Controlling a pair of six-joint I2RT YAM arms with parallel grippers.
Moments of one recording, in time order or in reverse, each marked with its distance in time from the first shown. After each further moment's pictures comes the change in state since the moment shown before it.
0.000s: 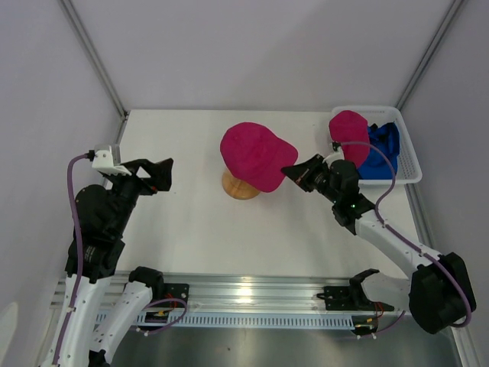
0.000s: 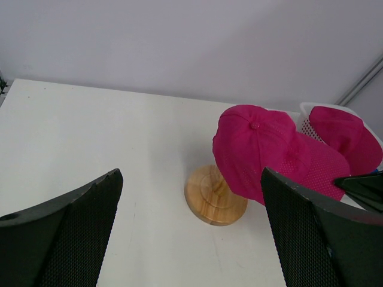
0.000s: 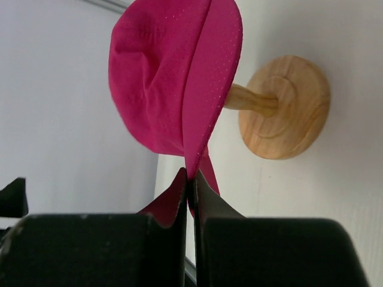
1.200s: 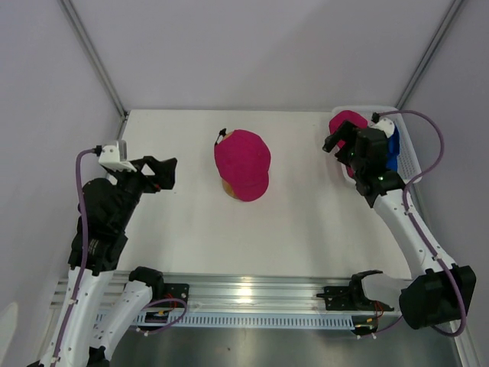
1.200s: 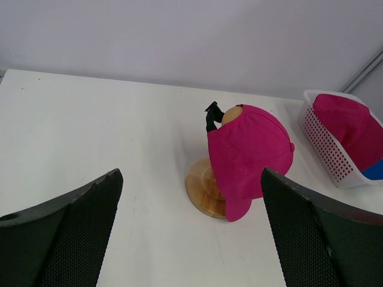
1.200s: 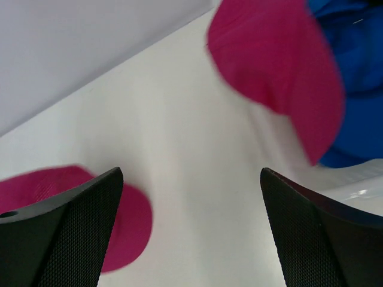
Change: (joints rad) left arm 0.000 0.042 0.000 -0.002 0.020 0.008; right arm -0.201 0.041 0.360 -0.505 0.401 -0.451
